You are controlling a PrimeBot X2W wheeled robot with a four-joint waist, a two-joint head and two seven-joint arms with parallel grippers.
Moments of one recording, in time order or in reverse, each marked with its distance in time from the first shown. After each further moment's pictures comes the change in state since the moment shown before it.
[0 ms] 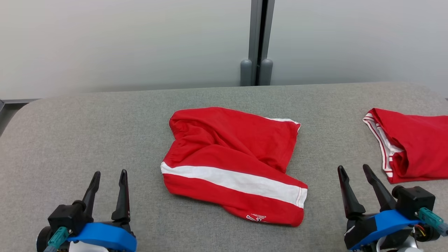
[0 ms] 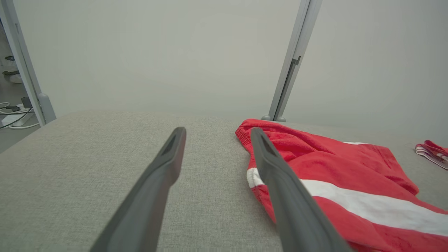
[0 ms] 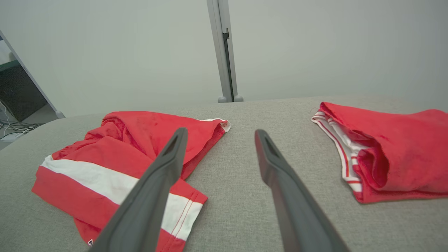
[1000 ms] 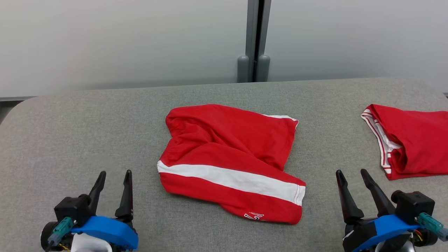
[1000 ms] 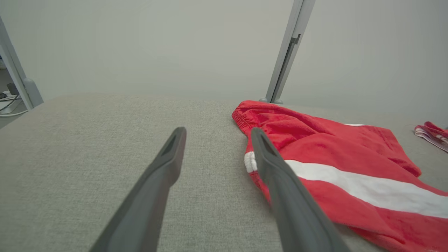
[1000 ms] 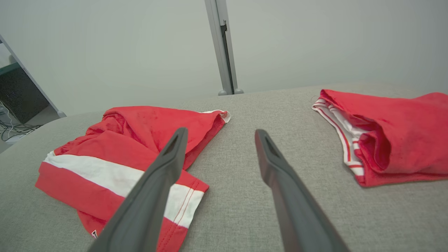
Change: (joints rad) left arm -0.029 0.009 -0.024 0.060 -0.018 -0.019 0.040; right arm 0.028 0.003 0.006 -0.010 0.027 0.000 -0.007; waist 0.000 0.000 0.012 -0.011
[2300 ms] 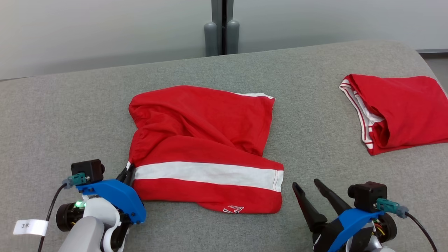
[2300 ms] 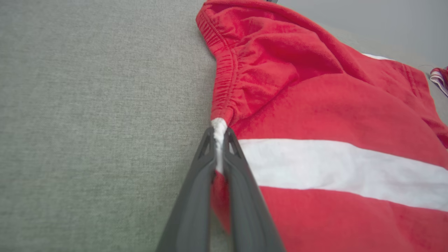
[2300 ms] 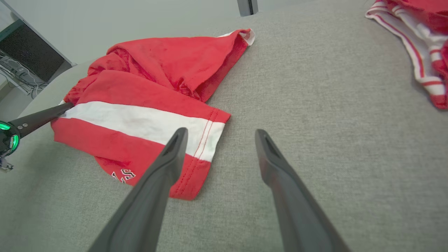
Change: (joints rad) left arm -0.216 -0.035 -0.043 0.196 -0.133 0.006 0.350; right arm -0.034 0.001 0.163 -0.022 0.100 0.000 0.225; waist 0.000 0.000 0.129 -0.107
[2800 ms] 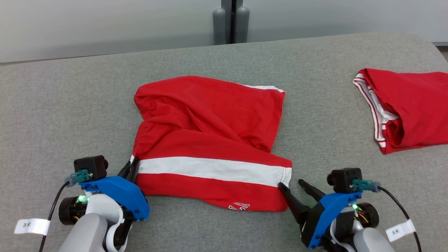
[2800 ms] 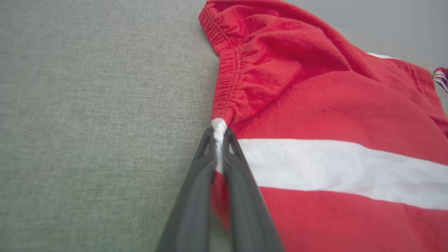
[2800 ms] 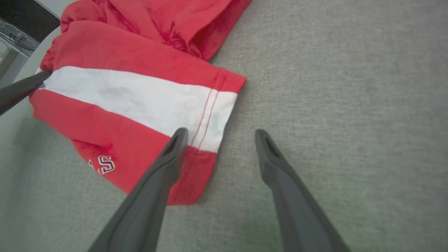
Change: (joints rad) left arm 0.005 0.001 -0.020 -0.053 0.010 0.006 -0.021; right arm -0.128 0.000 0.045 0.185 0.063 0.000 0.115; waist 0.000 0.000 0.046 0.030
